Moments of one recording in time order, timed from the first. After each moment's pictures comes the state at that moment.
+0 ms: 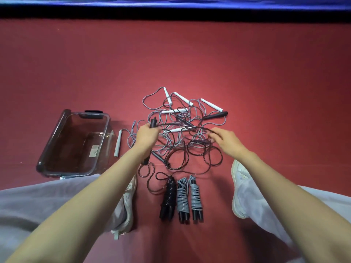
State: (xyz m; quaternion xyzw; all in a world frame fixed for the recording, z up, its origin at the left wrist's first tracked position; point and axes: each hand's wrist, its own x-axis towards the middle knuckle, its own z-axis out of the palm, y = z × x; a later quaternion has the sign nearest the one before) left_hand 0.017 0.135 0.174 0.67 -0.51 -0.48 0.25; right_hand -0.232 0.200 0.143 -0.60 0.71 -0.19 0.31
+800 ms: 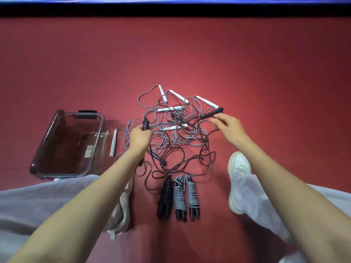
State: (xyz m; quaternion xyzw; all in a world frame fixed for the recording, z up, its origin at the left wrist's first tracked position) left_hand 0.017 0.134 0.149 0.69 -0.49 -0.45 0.28; right_hand -0.249 0.193 0.162 -0.55 0.72 -0.31 0.28
